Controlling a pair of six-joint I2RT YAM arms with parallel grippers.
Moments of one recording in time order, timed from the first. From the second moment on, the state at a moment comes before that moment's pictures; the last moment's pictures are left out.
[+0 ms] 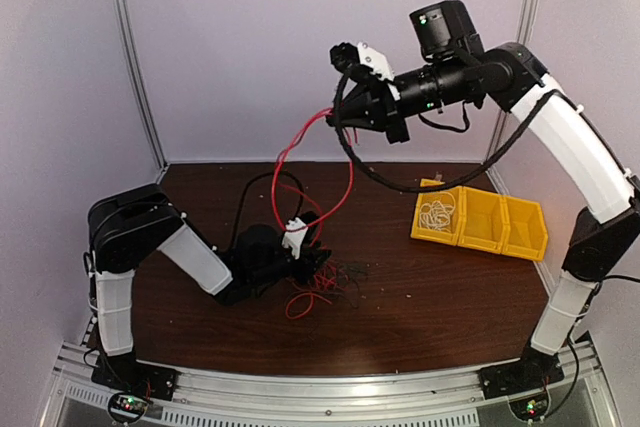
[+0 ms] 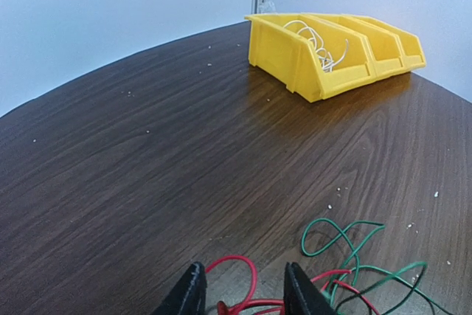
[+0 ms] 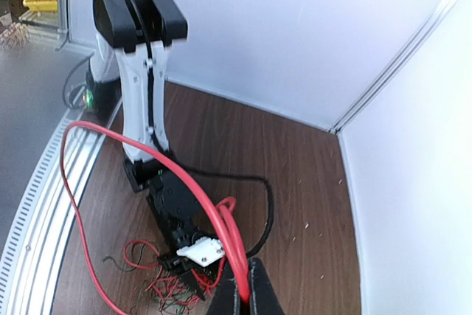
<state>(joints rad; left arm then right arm) -0.88 2.05 0.79 1.01 0.02 -0.04 0.80 1.77 2.21 -1.00 -0.55 -0.73</state>
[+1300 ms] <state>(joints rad) -0.88 1.54 0.65 0.62 -0.22 -0.19 -0.05 1.41 1.59 -0.69 -0.30 -0.52</state>
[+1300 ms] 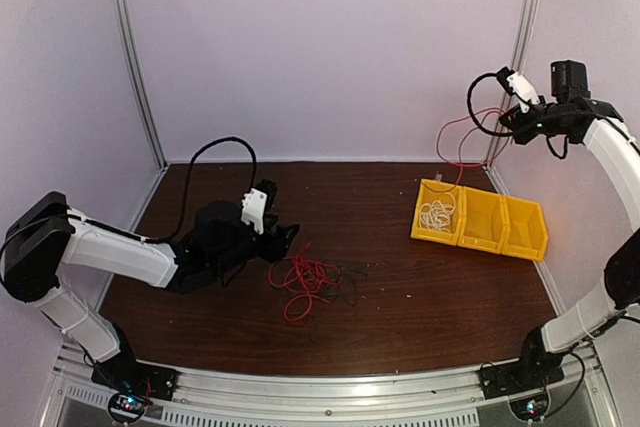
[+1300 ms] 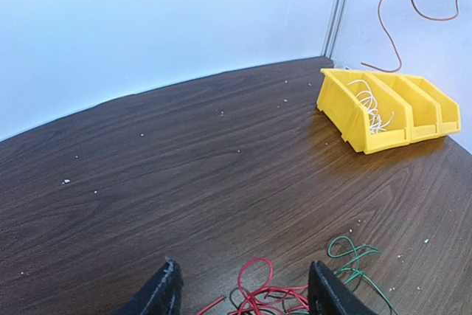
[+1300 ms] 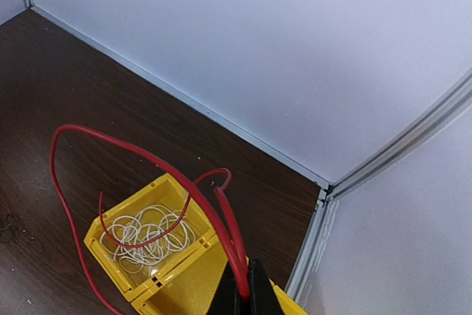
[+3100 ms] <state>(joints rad) -0.88 1.47 0.59 0.65 -0.30 -0.11 -0.15 1.62 1.41 -0.78 -0.06 -0.61</state>
